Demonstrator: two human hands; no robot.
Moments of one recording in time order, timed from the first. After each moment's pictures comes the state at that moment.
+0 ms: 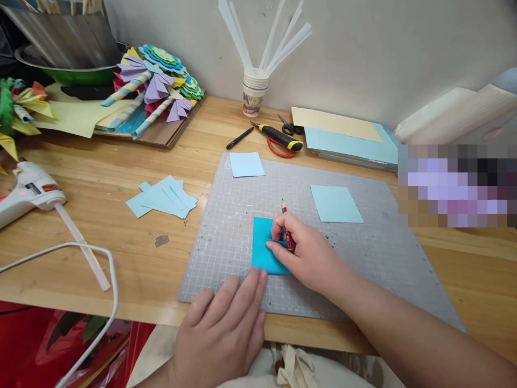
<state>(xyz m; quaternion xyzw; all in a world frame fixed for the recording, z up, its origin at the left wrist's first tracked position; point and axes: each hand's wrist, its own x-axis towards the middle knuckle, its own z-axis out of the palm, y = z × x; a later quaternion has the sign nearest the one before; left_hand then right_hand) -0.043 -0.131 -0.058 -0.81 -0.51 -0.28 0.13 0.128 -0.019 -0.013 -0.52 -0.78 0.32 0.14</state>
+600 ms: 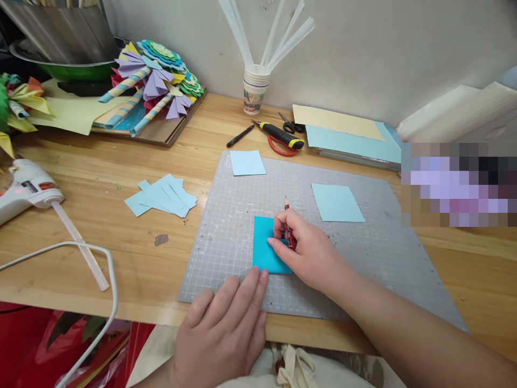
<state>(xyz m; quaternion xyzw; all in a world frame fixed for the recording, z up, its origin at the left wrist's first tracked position) -0.042 -0.131 -0.059 -0.80 -0.51 -0.29 0.13 0.126 -0.019 -0.012 -0.54 -0.77 0.32 0.14</state>
